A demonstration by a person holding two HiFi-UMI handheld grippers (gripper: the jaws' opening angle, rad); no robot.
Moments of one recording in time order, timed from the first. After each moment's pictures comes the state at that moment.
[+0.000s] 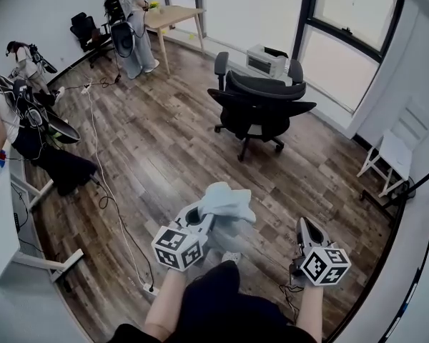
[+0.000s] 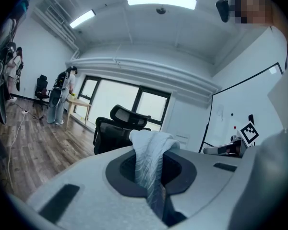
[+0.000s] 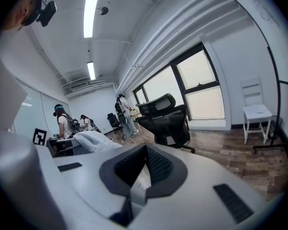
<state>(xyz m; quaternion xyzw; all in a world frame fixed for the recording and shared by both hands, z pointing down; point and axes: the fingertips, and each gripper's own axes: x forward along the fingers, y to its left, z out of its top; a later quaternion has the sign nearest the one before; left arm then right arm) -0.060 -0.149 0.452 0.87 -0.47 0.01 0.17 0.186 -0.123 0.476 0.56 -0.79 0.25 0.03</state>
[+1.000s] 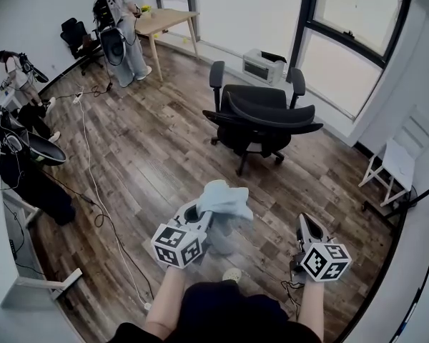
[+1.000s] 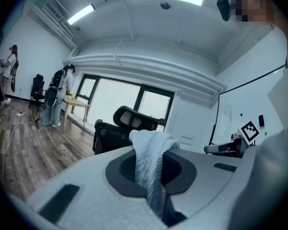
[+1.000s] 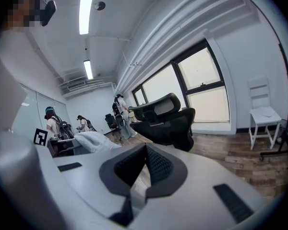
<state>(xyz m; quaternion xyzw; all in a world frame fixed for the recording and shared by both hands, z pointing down) -0.078 -0.307 0.454 0.87 -0.46 0.01 0.17 0.168 -0.277 0.474 0.56 -0.79 0.24 0.03</state>
